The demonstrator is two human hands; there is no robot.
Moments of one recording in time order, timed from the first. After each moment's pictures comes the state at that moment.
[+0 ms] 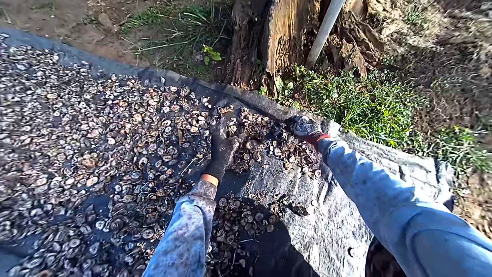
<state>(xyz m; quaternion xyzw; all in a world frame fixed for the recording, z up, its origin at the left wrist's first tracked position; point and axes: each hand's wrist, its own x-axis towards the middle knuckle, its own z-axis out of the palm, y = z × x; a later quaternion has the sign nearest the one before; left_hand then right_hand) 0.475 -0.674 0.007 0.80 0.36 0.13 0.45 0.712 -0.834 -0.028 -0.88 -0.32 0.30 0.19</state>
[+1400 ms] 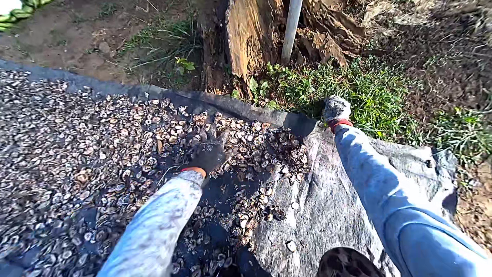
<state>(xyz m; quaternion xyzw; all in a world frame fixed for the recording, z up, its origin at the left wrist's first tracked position) 0.549 -0.702 -0.007 0.93 0.31 -0.19 0.02 0.862 -0.958 -0.118 -0.96 -0.18 0.09 0.18</state>
